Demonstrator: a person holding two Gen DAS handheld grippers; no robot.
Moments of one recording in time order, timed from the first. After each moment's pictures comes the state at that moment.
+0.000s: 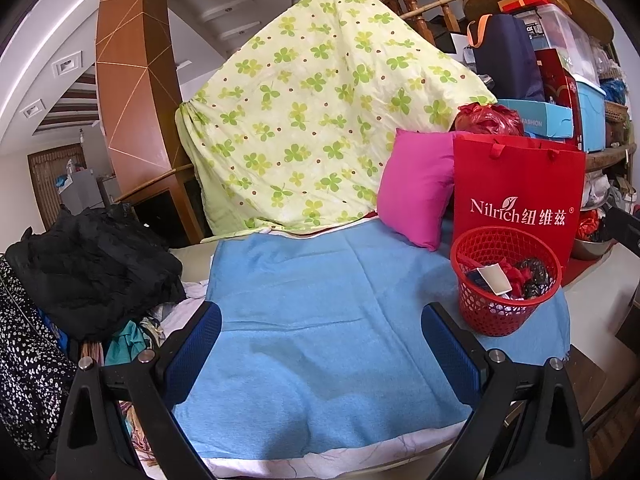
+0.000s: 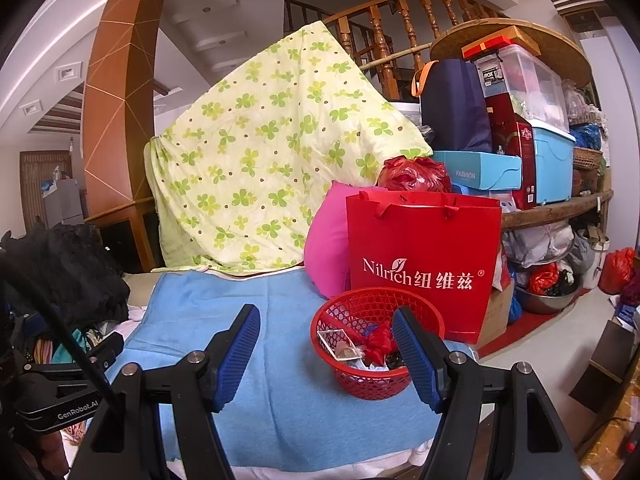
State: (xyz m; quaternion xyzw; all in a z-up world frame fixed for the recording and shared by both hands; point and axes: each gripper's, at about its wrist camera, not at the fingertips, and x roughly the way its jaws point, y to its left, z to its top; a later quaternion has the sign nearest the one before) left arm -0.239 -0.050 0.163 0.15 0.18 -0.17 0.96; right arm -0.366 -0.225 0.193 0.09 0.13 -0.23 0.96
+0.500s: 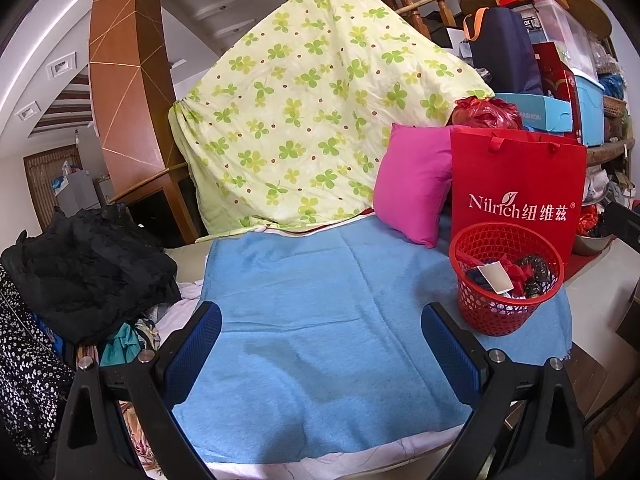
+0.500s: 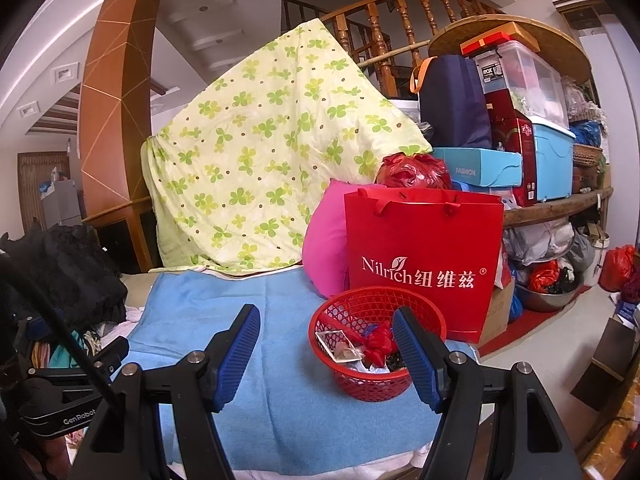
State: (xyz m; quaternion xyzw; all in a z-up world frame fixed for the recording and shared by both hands) left arm -0.225 -0.058 0.156 0.15 0.19 -0.18 0.95; right arm -0.357 -0.233 0.183 0.09 0.13 -0.23 0.96
